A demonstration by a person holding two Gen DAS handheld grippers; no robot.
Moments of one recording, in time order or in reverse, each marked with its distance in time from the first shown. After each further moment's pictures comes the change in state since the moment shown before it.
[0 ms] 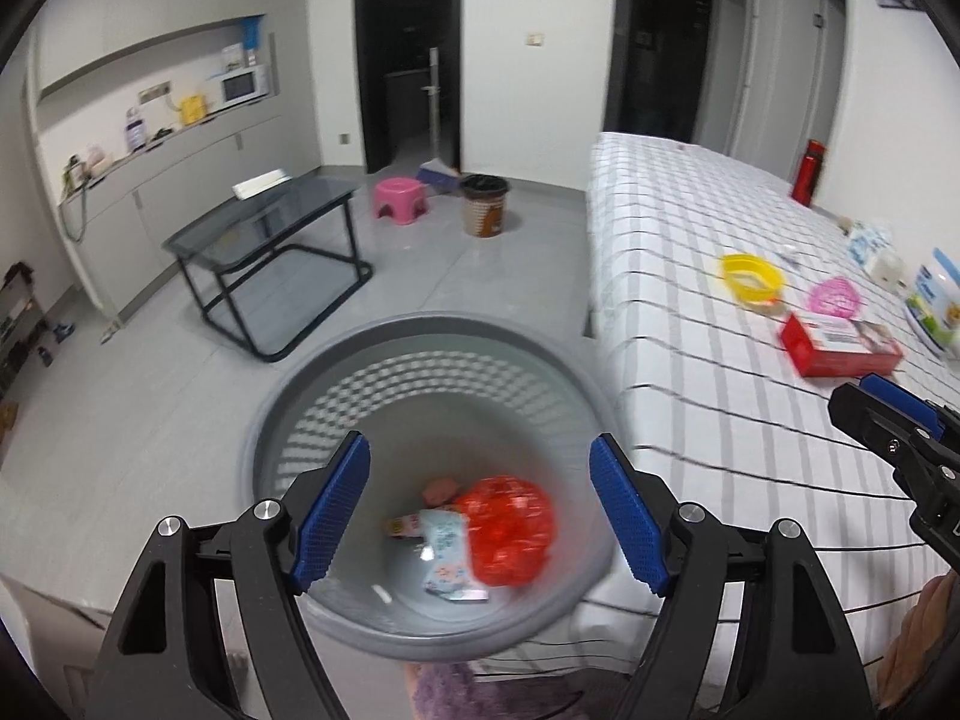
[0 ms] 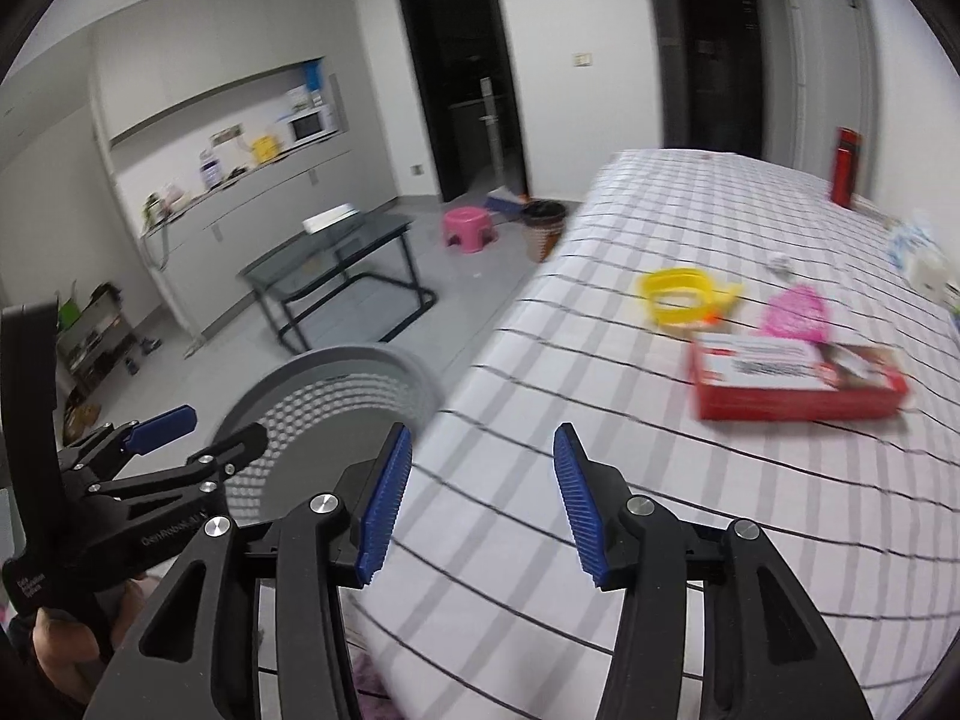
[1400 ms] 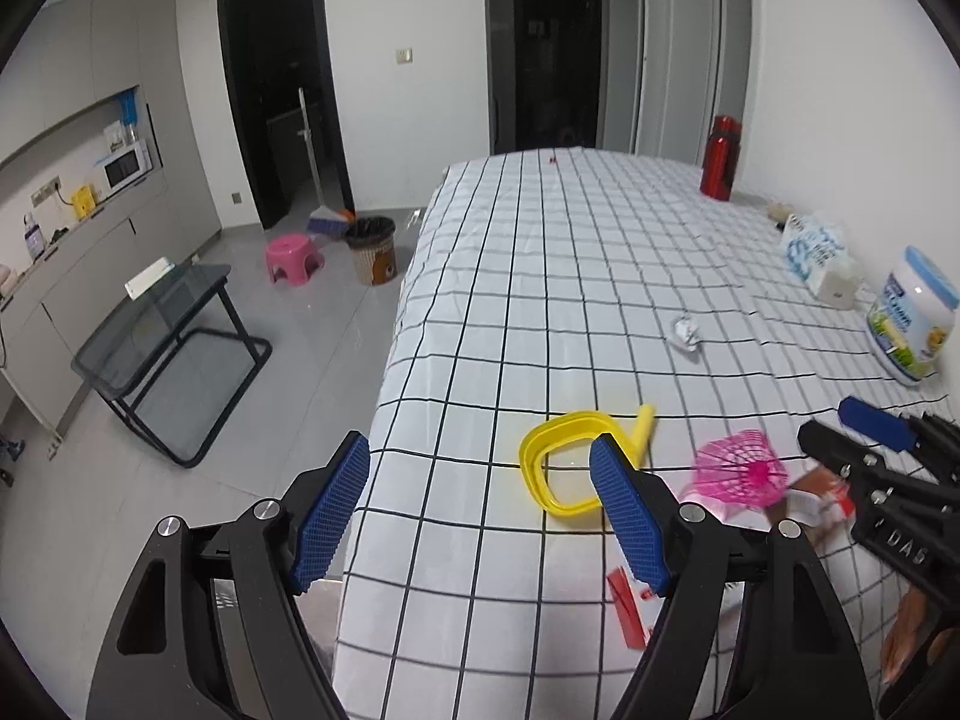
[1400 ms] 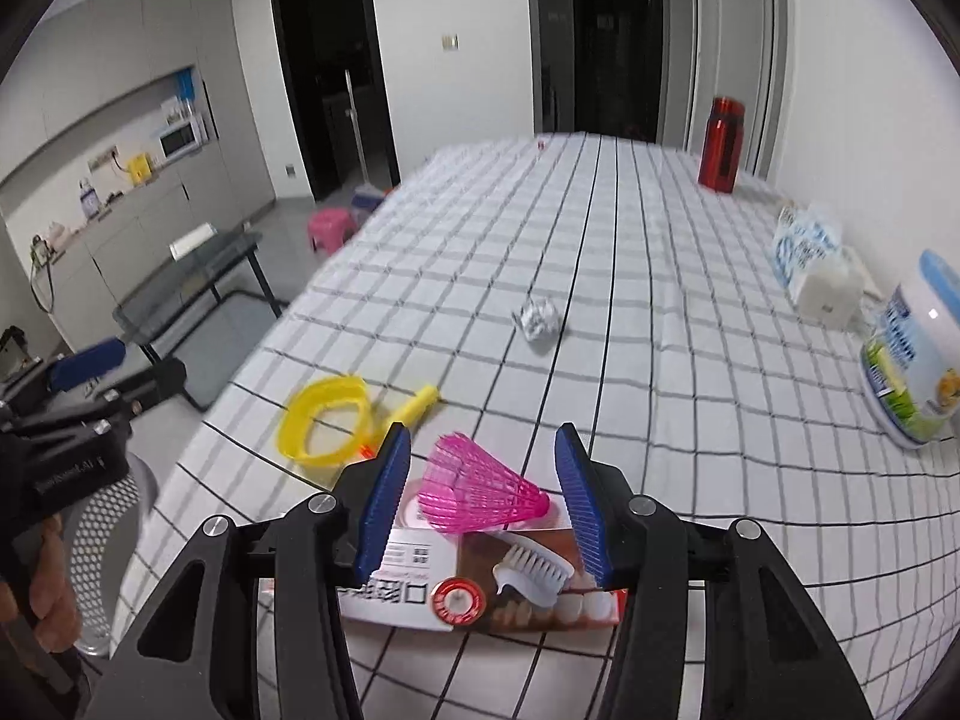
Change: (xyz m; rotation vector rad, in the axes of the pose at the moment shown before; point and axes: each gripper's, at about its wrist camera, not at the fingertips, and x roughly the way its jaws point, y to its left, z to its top) left arm 0.103 -0.200 0.158 0.188 -0.012 -0.114; right arm 0.061 -0.224 0.111 0.086 0.080 -0.217
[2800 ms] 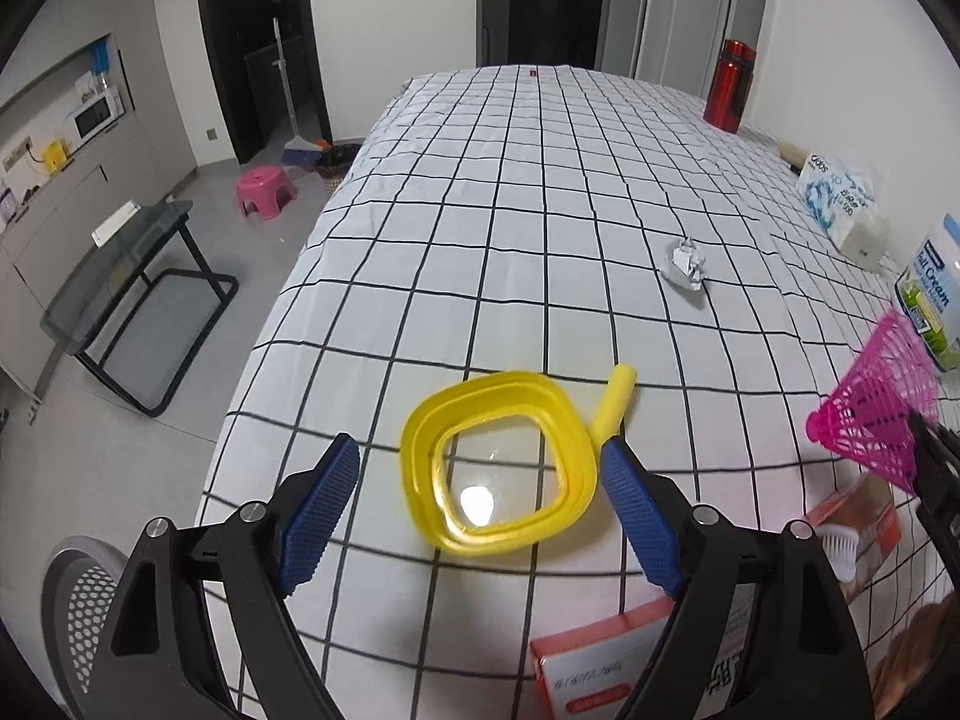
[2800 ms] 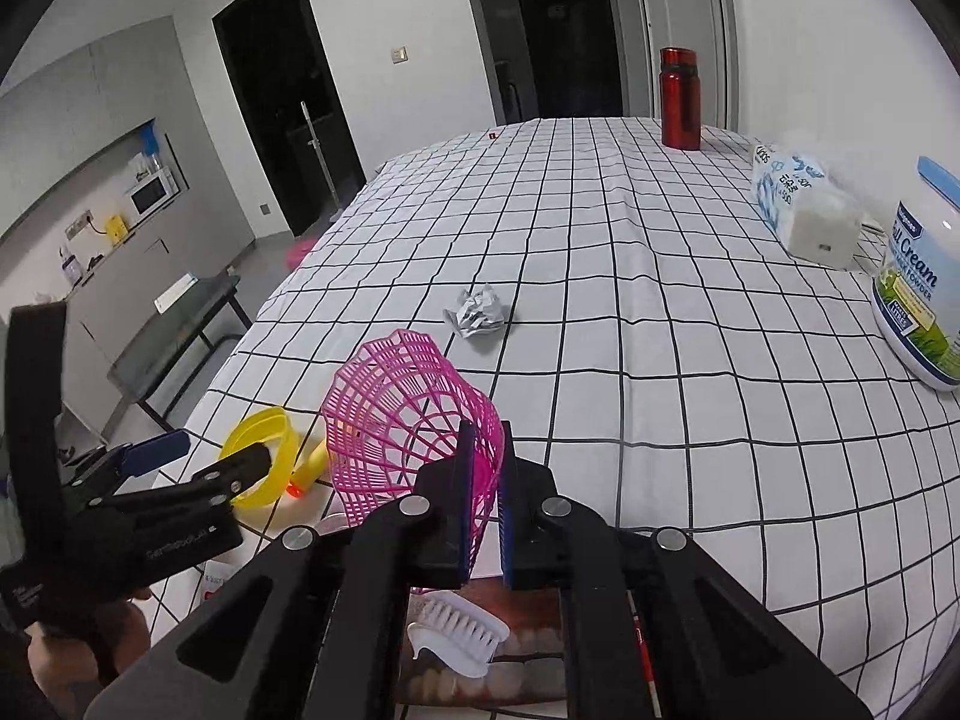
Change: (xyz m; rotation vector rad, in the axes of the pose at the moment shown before) left arm 0.093 -0.053 -0.006 -0.027 0.177 -0.039; right arm 0.035 -0.050 -0.007 0.152 -0.047 0.020
